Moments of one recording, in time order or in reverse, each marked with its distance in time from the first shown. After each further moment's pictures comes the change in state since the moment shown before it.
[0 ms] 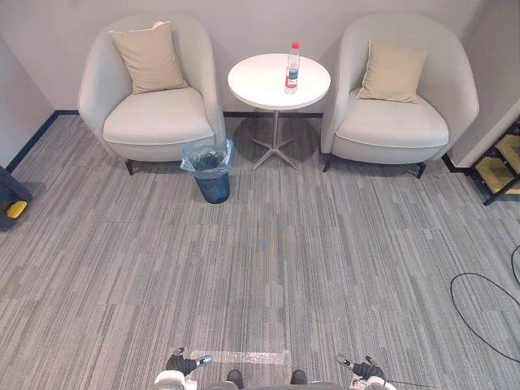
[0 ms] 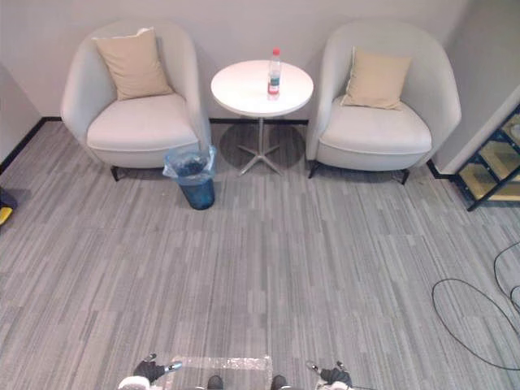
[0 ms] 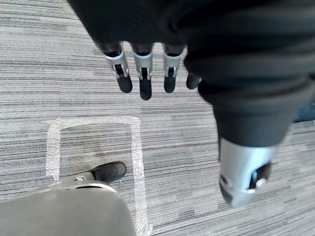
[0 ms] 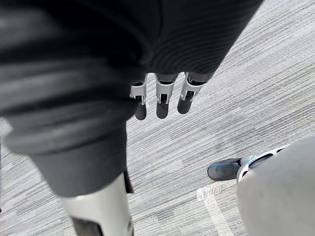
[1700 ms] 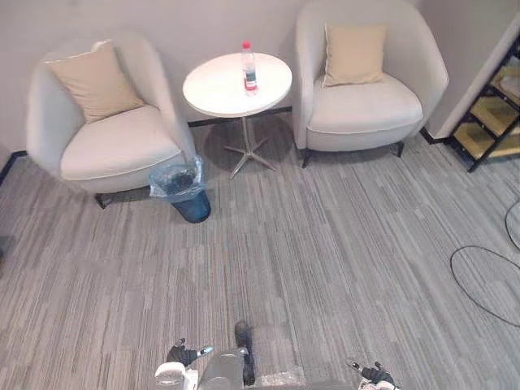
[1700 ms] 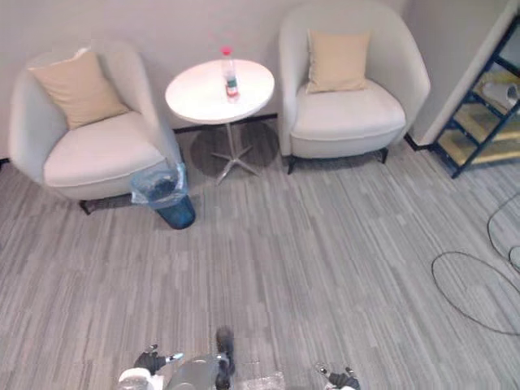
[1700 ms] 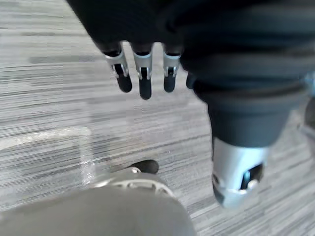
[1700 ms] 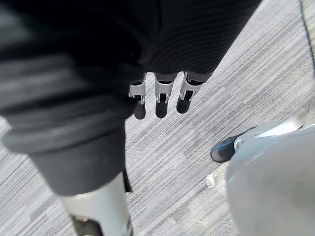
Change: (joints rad) left arm -0.047 0.012 0.055 -0.031 -0.026 0.007 -0.023; right arm 0.004 0.012 -0.009 0.012 0.074 0.013 0.012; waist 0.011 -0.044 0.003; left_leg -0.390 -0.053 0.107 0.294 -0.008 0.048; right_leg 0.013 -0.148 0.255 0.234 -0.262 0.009
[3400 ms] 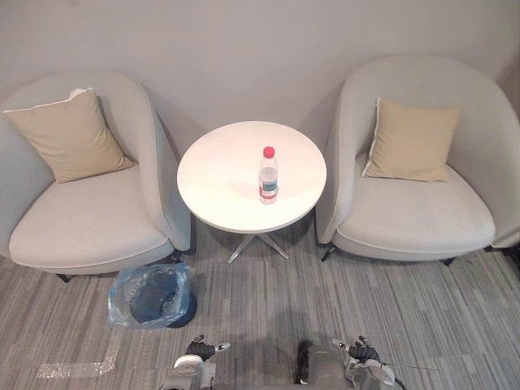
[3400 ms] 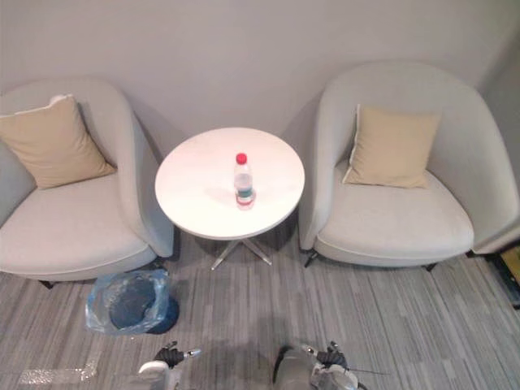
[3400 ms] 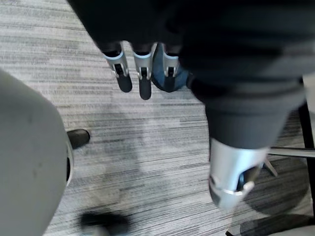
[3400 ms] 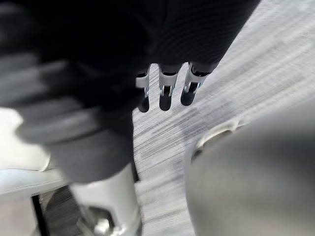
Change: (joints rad) left arm -0.048 -0.133 -0.024 0.059 -0.037 0.014 -0.008; right arm -0.064 -0.055 0.039 -0.049 -0.052 0.000 0.037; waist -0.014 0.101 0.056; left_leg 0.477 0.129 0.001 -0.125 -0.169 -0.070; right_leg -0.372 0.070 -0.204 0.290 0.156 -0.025
